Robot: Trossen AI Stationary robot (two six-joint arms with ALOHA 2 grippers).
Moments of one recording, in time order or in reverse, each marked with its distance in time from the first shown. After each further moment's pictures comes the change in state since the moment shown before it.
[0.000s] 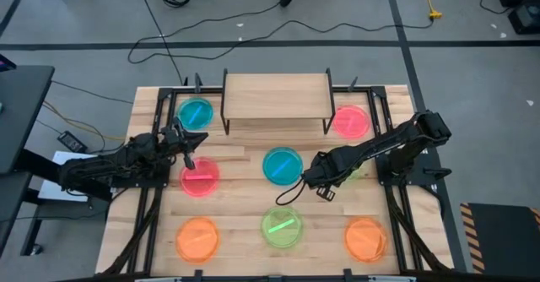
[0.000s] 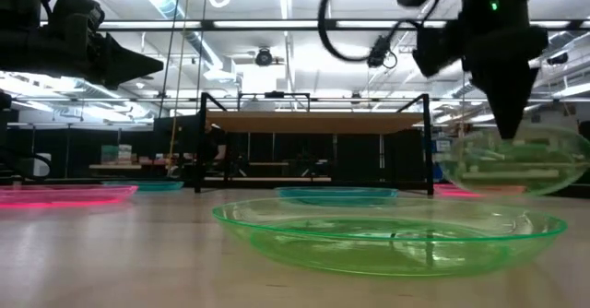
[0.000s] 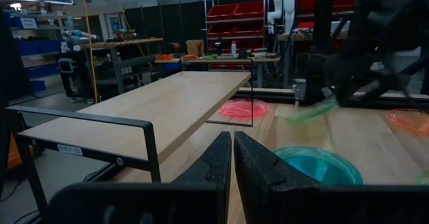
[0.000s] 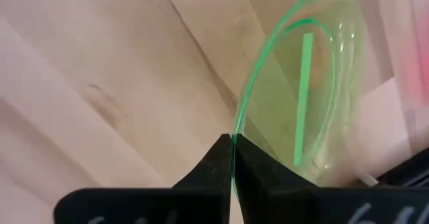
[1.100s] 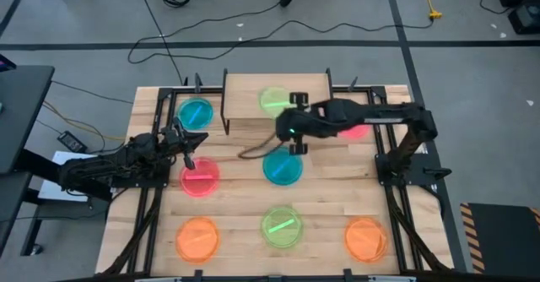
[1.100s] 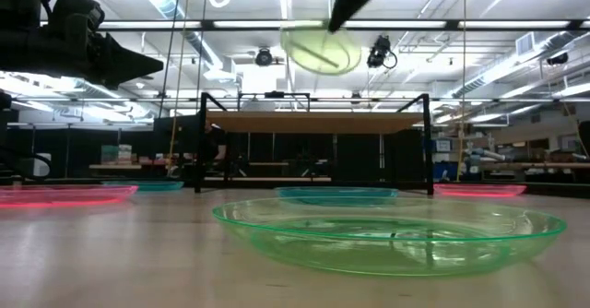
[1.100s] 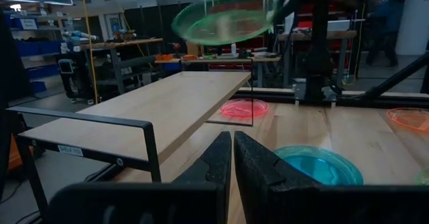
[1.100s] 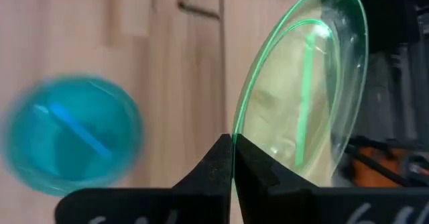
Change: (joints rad) left arm 0.000 0.000 0.000 0.000 0.001 0.006; right arm -0.263 0.092 0.627 0.111 0.429 -1.092
